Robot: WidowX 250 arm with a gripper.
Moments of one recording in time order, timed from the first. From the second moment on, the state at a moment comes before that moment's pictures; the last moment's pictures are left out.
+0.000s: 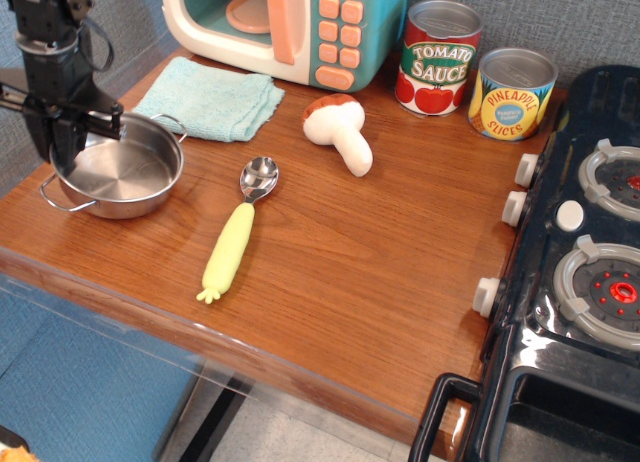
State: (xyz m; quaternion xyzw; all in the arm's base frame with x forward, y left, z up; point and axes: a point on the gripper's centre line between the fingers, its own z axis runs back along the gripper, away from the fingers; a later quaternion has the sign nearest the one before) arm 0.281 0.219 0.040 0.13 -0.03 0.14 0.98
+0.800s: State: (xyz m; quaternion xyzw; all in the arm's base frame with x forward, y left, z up) arm 0.290 0.198 0.084 0.09 -0.09 0.03 0.99
